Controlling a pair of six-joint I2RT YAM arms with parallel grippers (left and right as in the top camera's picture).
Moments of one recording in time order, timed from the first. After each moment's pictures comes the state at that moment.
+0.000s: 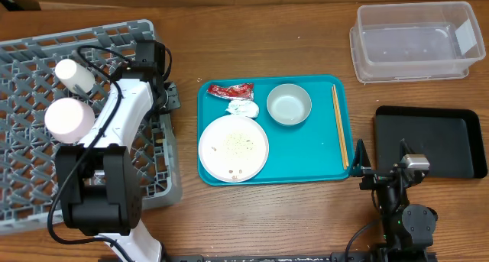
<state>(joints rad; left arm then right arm) -0.03 1.87 1.35 -0.80 -0.12 -0.28 0.03 0.01 0.02 -0.03 0.01 0.15</state>
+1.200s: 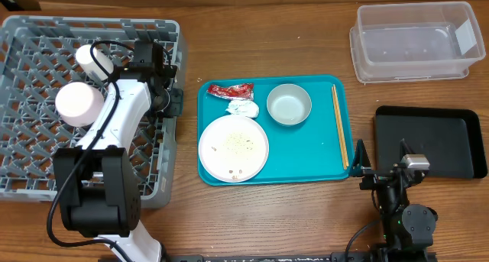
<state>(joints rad) -0.03 1.86 1.35 -0.82 0.03 0.06 0.03 0.01 0.02 -0.03 0.01 0.15</state>
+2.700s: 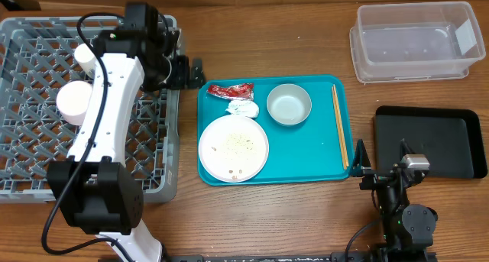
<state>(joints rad) -0.05 1.87 1.78 -1.18 0.40 -0.06 0.03 0.01 0.02 -0.03 0.01 0.15</state>
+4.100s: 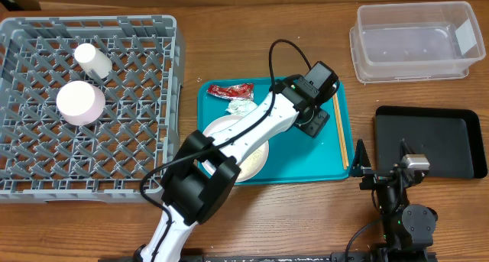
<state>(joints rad) -0.78 2.20 1.78 -0.77 0.06 -0.15 0.03 0.01 0.02 -0.04 0.01 0.15</state>
